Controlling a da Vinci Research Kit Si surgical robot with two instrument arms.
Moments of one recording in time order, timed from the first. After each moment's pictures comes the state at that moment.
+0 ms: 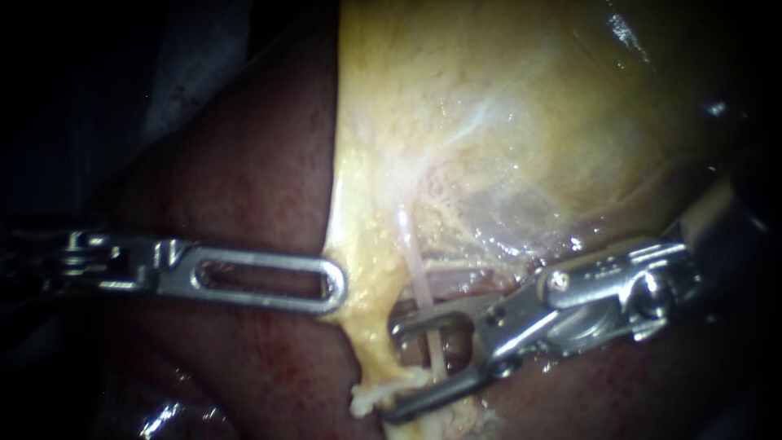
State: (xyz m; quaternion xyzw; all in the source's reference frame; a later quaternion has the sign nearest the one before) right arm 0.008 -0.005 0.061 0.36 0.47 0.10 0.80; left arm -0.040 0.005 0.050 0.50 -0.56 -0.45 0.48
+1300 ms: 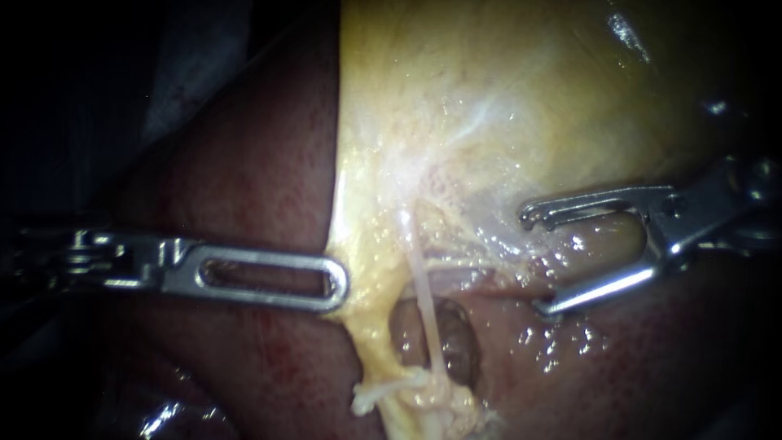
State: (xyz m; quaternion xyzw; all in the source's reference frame) right arm -0.002 0.004 0.055 0.30 0.50 0.10 0.81; left arm -0.040 0.005 0.050 0.50 -0.56 -0.45 0.48
